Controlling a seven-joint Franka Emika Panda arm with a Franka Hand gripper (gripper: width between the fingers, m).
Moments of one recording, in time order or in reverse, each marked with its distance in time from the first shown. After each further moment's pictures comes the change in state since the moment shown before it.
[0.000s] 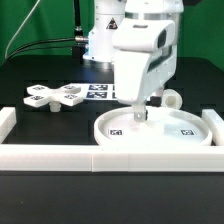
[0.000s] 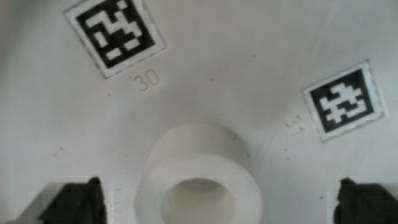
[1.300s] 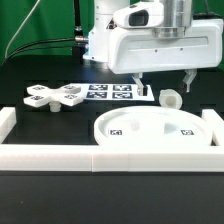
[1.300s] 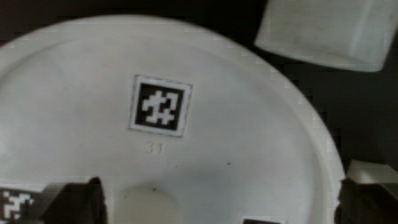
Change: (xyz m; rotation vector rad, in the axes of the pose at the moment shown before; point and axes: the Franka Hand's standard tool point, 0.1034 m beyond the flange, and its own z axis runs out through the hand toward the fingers) arm 0.006 -0.057 -0.004 0.025 0.014 0.886
